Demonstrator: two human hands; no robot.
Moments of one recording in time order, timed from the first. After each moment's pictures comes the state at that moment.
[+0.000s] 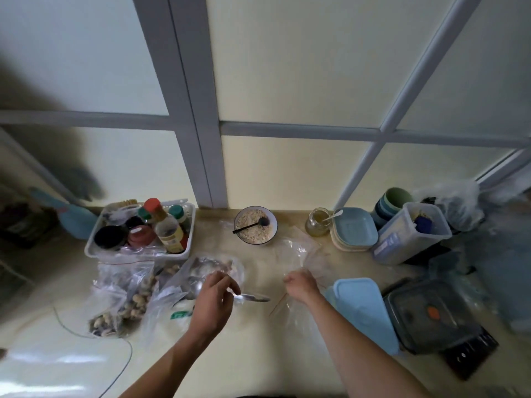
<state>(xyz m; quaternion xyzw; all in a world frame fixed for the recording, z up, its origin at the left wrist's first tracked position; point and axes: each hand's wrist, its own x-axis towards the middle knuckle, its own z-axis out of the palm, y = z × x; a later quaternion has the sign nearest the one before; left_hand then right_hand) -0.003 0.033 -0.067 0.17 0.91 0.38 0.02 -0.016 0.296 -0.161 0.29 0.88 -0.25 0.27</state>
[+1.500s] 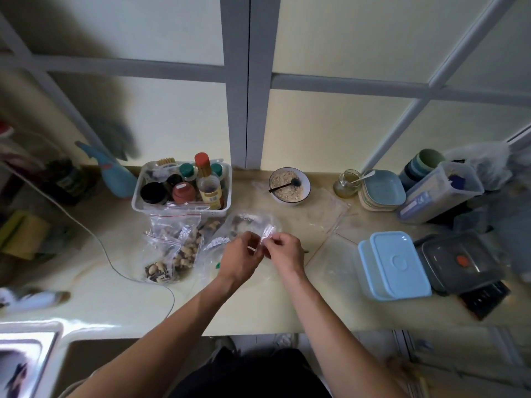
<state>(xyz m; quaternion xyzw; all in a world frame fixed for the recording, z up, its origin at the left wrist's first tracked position) 0.000 -0.032 -0.050 0.08 0.88 0.44 0.15 0.024 0.091 -0.049 0.35 0.76 -0.55 0.02</state>
